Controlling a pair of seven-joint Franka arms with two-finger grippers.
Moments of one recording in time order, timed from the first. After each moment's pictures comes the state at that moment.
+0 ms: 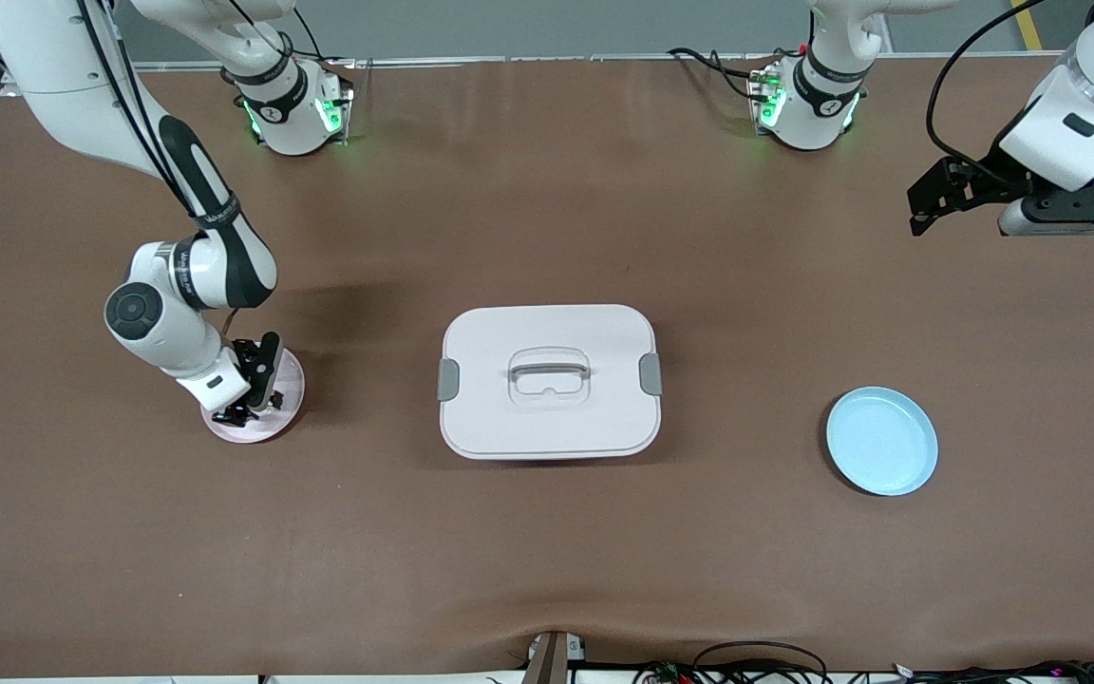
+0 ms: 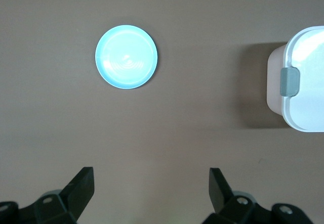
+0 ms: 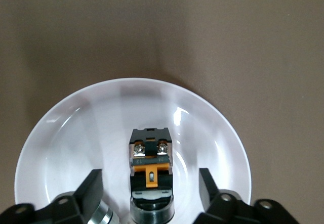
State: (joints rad) left arm -0.03 -0.10 -0.15 -1.67 0.01 1.60 -0.15; right arm 0.05 0.47 -0.03 -2.12 -0.05 2.65 -1.40
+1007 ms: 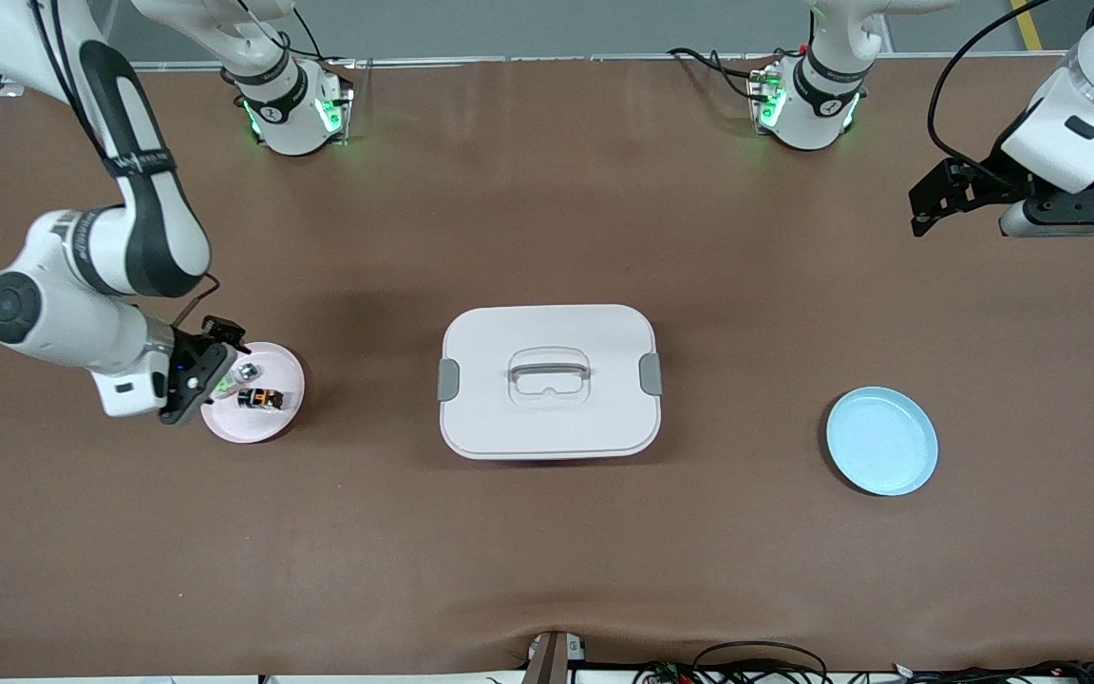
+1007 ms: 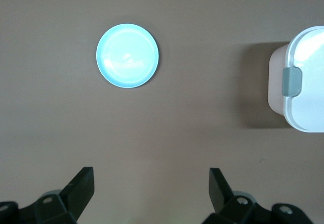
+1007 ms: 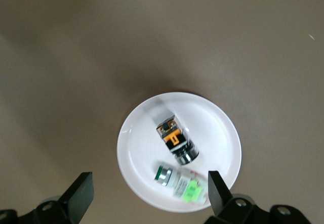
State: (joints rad) left arm -0.03 -0.10 -0.14 -1.67 0.01 1.60 -0.15; right arm 0.03 0.27 -0.02 -1.91 0.12 2.09 -0.88
